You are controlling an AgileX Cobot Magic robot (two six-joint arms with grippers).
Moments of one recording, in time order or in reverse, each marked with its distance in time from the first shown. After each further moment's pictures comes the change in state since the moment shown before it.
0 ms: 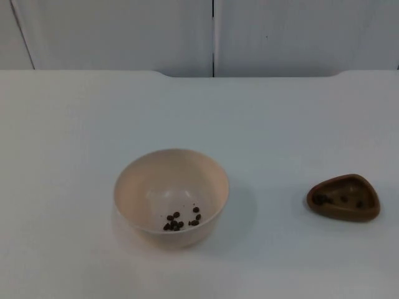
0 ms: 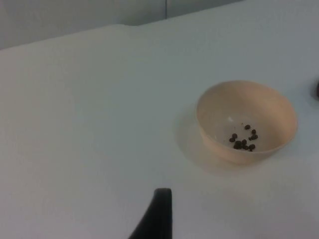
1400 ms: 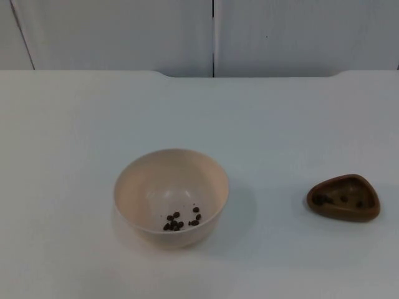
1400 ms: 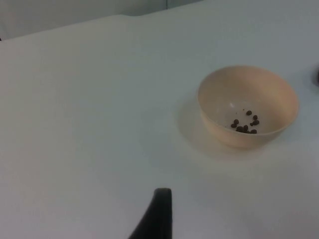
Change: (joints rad) right arm 0.000 -0.111 0.071 -0.213 0.295 0.224; left arm 0.000 -0.117 0.030 0.001 0.081 0.007
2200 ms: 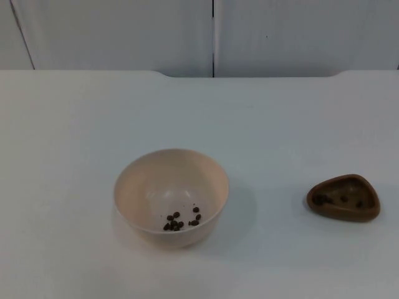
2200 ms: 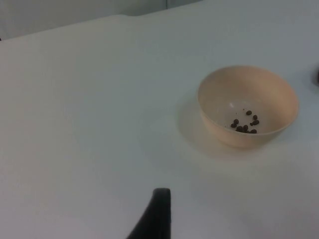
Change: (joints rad) right arm 0.000 0.000 0.000 -0.049 0.000 0.062; left arm 0.000 0.000 0.000 0.000 0.000 -0.002
